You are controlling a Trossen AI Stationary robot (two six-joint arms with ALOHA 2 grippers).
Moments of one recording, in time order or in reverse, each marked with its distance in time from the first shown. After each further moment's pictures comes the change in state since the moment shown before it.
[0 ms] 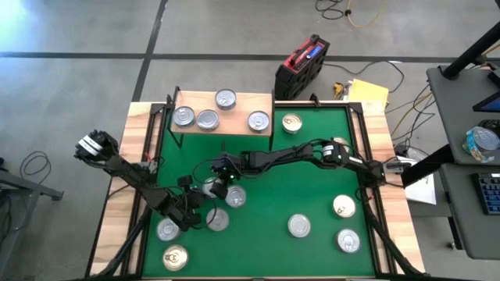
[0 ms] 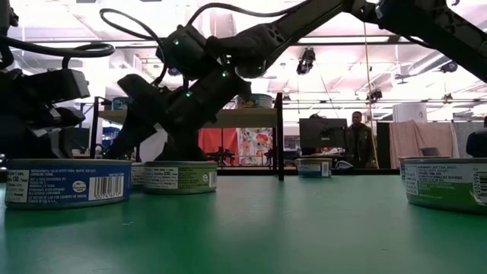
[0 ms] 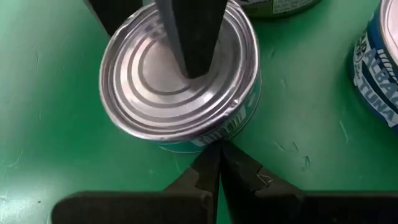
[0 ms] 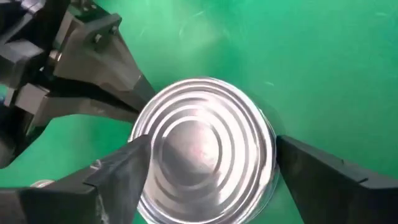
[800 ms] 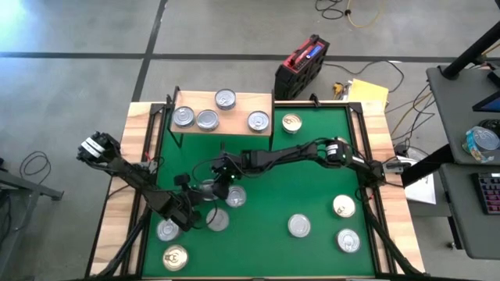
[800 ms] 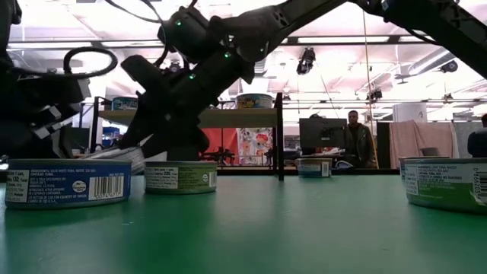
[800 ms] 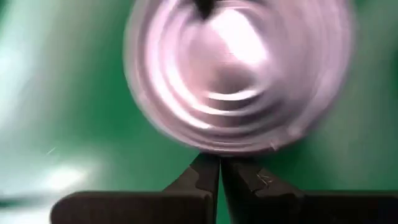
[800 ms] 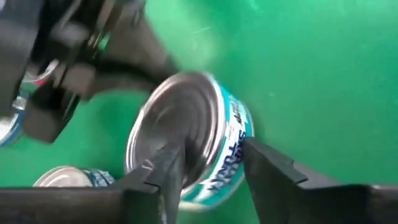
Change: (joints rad) left arm -0.013 0.004 0.089 -0.225 -0.044 -0.069; right arm 0.011 -0.054 0.008 -0.069 0.055 -0.089
